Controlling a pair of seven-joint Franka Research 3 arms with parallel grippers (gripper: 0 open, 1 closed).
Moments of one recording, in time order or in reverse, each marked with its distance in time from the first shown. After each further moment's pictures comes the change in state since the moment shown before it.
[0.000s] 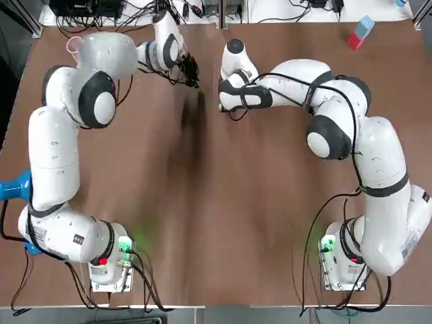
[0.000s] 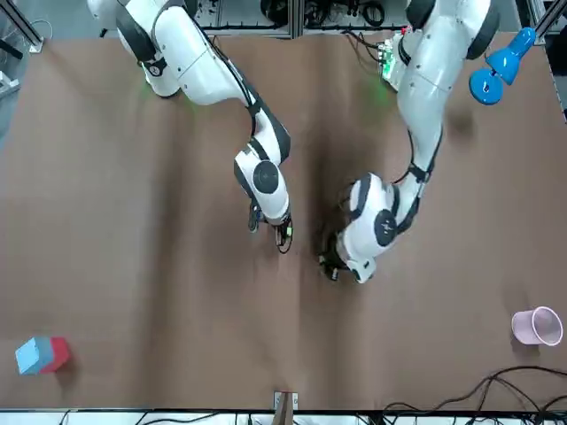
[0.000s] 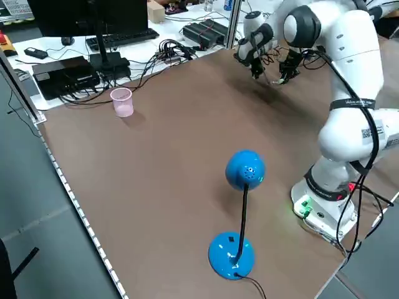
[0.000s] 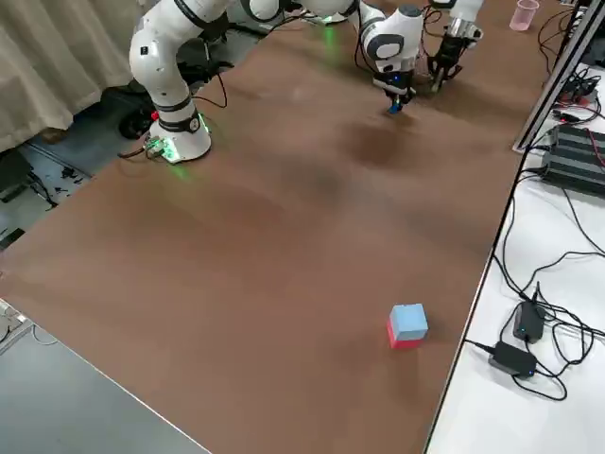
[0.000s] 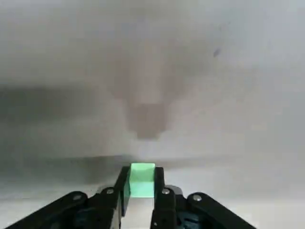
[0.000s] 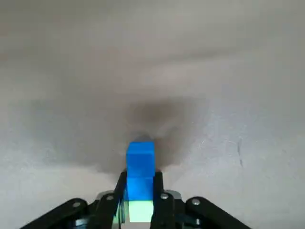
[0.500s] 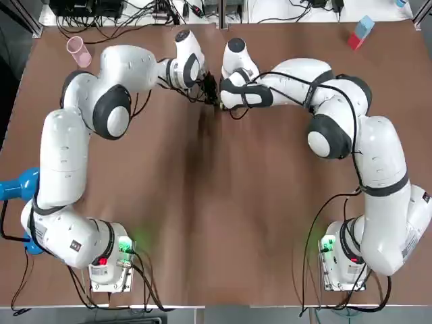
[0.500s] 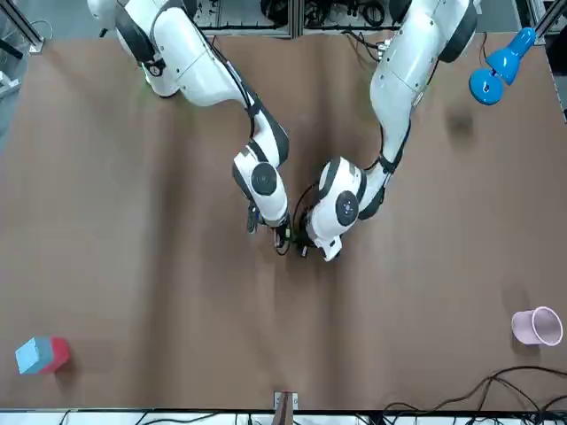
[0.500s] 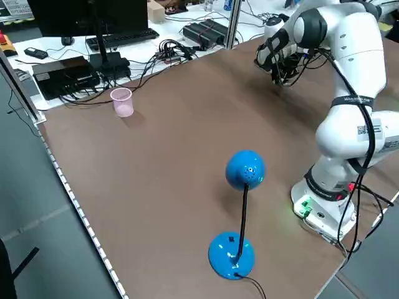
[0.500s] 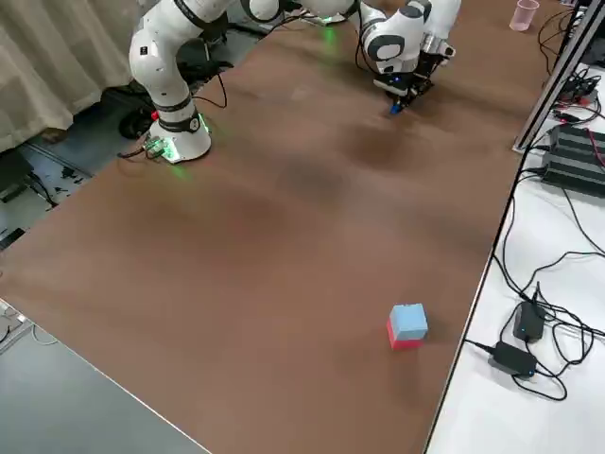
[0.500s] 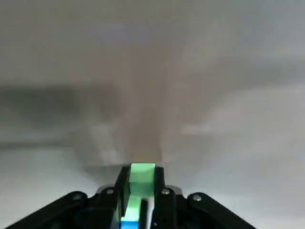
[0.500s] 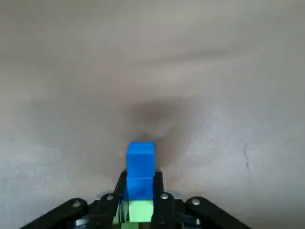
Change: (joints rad) left arm -0.166 0.059 -0.005 0.001 -0.042 0.059 -0.087; right arm -0.009 0.001 -0.001 0.001 0.000 0.000 0.000
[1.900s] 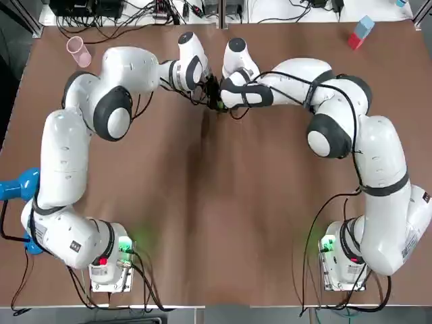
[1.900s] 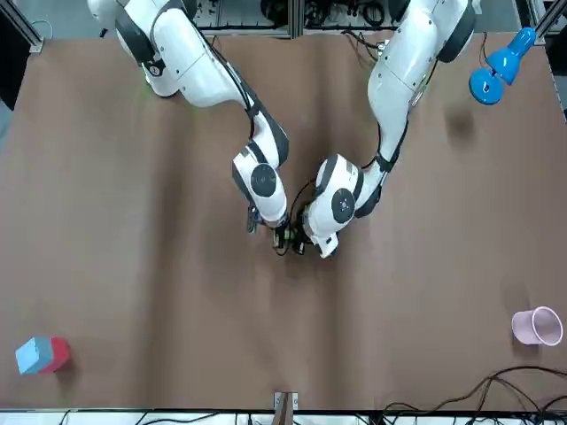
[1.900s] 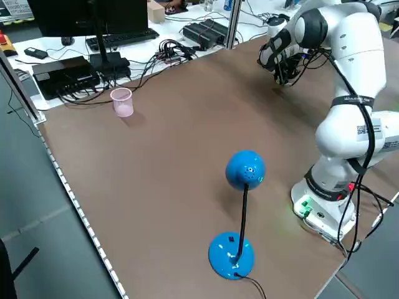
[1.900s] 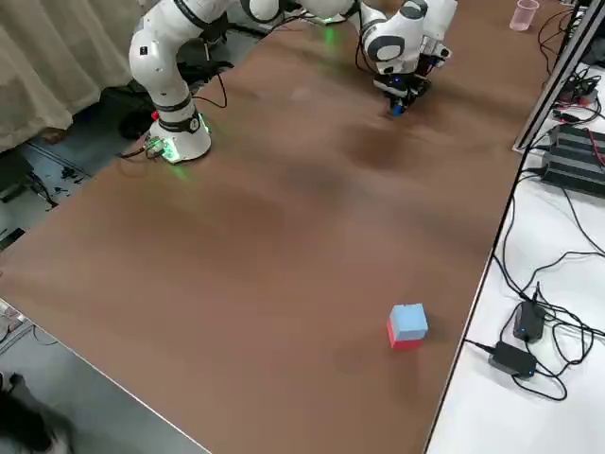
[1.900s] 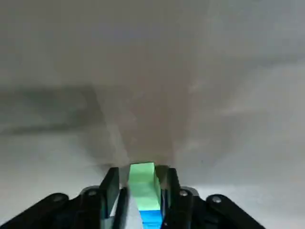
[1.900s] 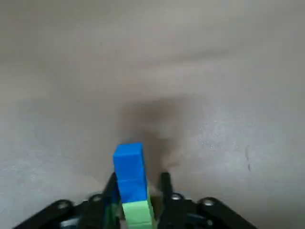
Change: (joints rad) left arm -0.027 0.003 -0.020 -0.001 -0.008 -0.002 -0.012; right arm -0.005 0.000 0.000 0.001 0.005 -0.002 0.002
